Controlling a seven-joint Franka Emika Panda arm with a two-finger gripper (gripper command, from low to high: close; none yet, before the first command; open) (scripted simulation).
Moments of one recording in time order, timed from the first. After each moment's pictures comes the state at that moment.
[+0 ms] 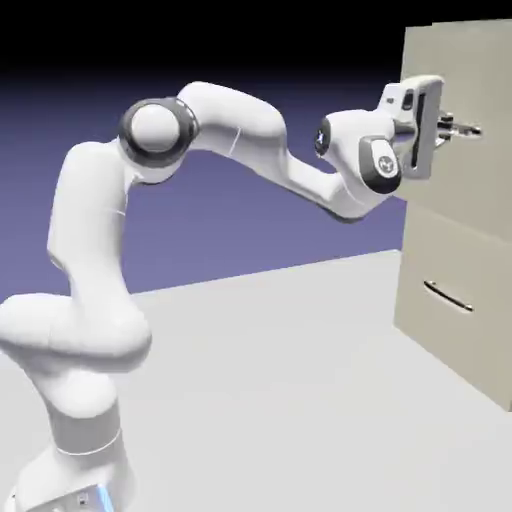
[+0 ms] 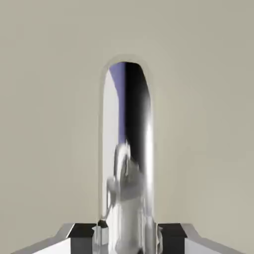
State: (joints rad) arm -2.10 -0.45 1.95 -1.84 -0.23 3.64 -0.17
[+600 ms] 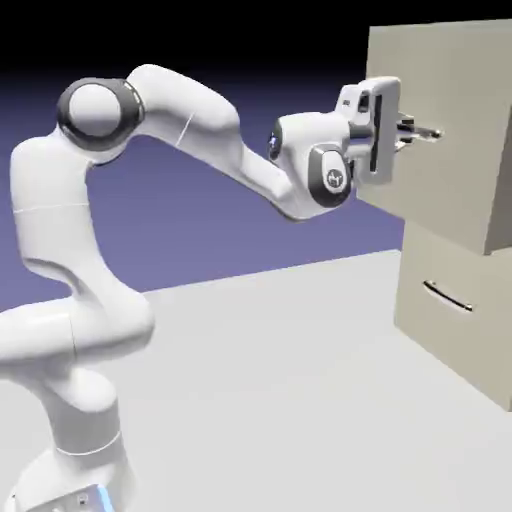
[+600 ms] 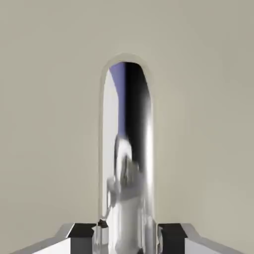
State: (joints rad) arm -1.45 -0.36 1.38 -2.18 -0.14 3.71 -0.31
